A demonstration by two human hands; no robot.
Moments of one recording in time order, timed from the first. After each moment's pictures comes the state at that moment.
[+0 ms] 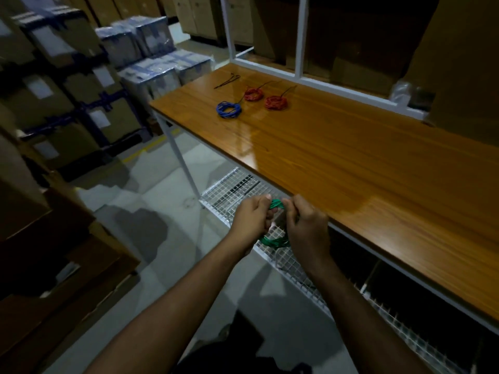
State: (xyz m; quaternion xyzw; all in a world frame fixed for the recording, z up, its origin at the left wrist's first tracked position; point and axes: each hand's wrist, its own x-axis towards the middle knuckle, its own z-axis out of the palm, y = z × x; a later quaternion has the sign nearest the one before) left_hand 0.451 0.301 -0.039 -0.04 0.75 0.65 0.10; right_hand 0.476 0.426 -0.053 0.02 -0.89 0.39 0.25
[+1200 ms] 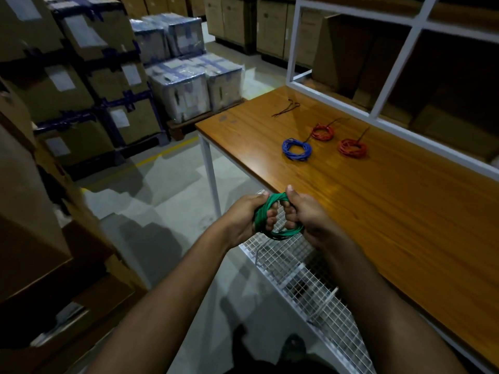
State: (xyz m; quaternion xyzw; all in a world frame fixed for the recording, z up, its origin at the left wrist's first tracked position) left_hand 0.217 0.065 -0.023 -0.05 0.53 0.81 0.25; right_hand 0.211 0.220 -0.018 -0.06 -0.66 0.73 -0.18
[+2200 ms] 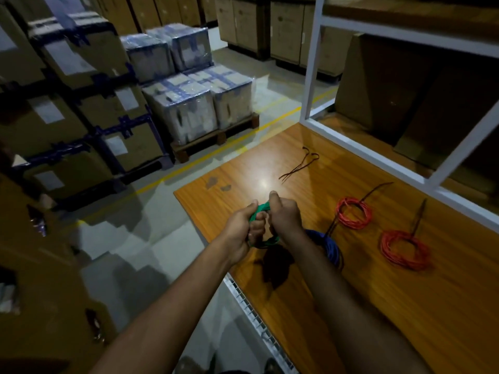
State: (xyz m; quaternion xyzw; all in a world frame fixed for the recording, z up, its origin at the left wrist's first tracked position) left_hand -0.115 0.059 -0.048 -0.18 0.53 0.80 0.20; right_hand -0.156 0.164 -0.069 -0.10 -0.78 0.61 -0.03
